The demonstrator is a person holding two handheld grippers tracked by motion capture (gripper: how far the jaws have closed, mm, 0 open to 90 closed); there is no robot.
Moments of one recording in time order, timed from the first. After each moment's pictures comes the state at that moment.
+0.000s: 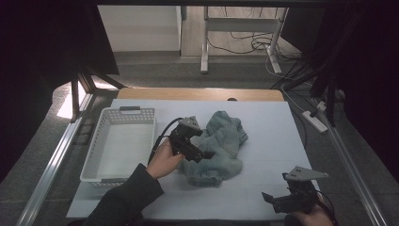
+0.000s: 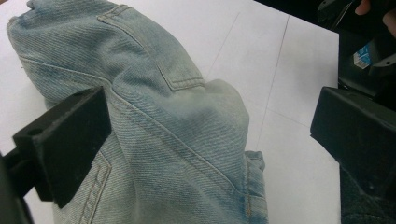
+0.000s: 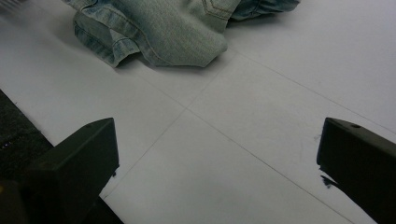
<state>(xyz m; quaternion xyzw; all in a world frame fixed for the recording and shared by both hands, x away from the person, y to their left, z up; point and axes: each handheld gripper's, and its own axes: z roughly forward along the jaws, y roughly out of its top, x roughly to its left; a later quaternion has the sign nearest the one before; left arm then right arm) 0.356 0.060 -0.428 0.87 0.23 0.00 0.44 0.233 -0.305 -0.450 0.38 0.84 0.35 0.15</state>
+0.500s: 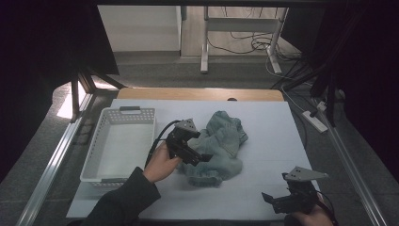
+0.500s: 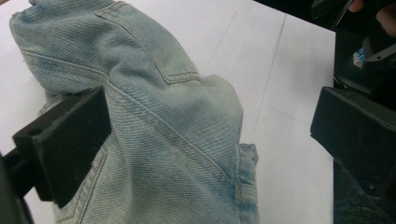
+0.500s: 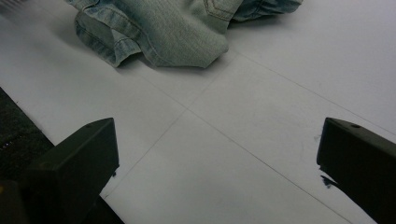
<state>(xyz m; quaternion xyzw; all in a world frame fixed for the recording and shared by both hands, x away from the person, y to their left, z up) 0.345 0.066 -0.427 0.87 0.23 0.01 0.44 0.232 -0.304 -0.450 0.38 0.84 0.36 0.15</state>
